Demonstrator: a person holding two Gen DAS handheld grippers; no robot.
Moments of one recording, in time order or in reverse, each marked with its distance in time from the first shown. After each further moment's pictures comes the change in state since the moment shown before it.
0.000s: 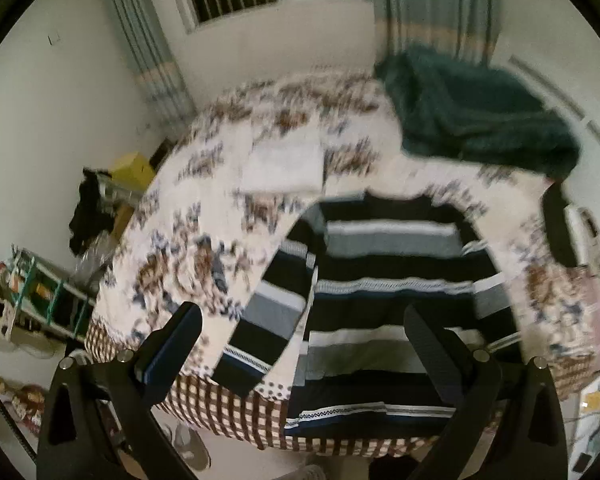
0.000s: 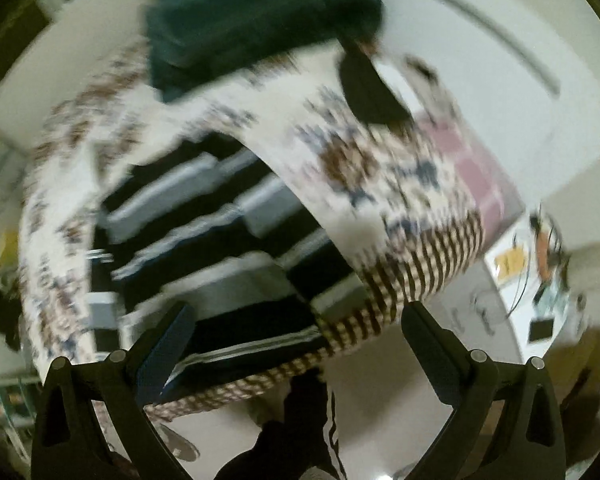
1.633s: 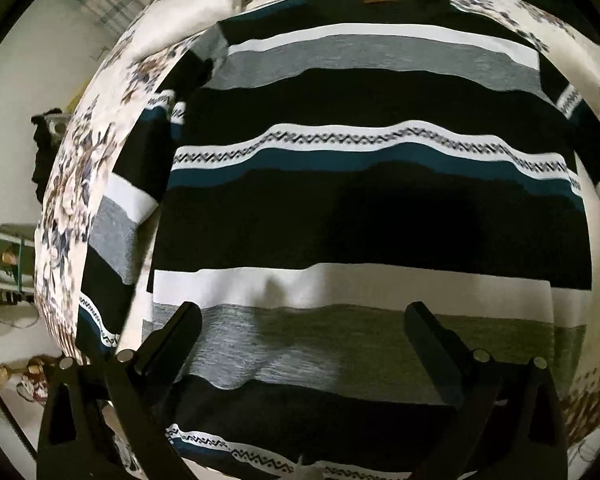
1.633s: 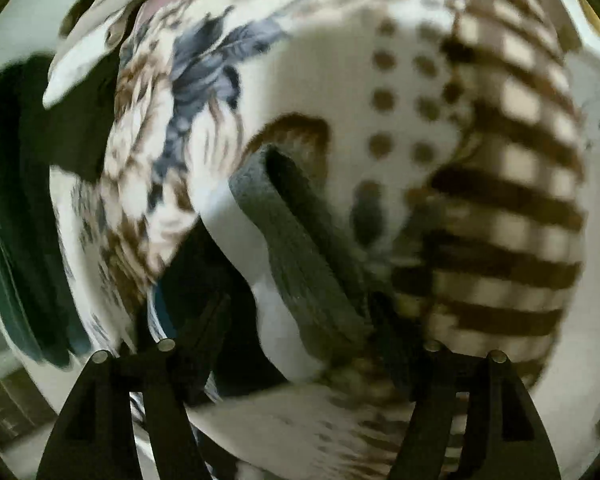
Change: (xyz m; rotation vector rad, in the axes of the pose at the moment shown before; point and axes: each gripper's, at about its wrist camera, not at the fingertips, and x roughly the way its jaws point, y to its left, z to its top) left arm 0.285 -0.150 -0.093 0.066 0.381 0.055; right arm 0.397 -0.283 0.078 1.043 0.079 0.371
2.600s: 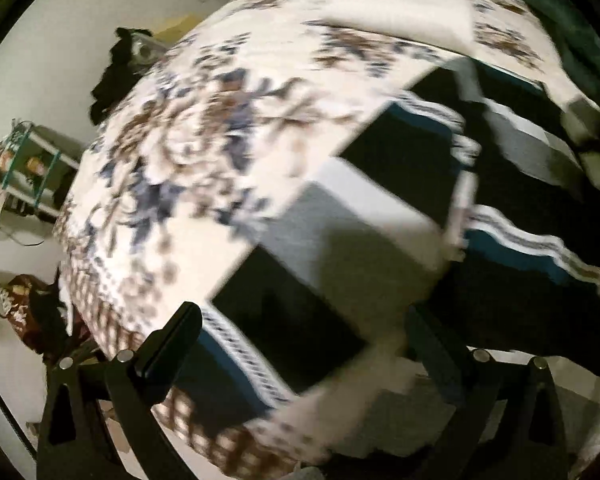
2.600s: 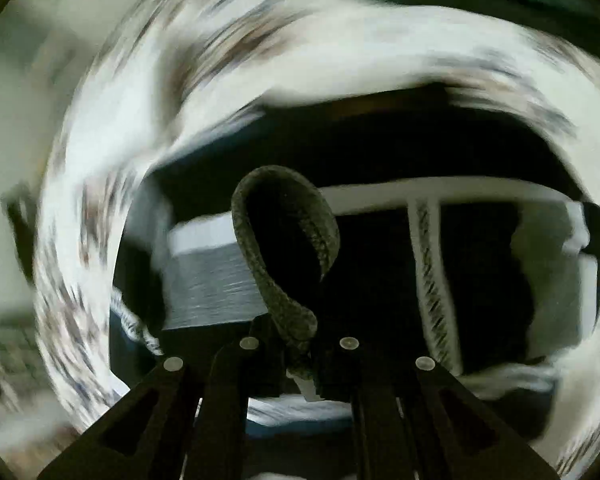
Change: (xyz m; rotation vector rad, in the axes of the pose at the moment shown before) left arm 0.036 0.250 -0.004 -0.363 -0.033 0.059; right arm 0.227 0.365 -0.664 -1.535 0.257 -0.231
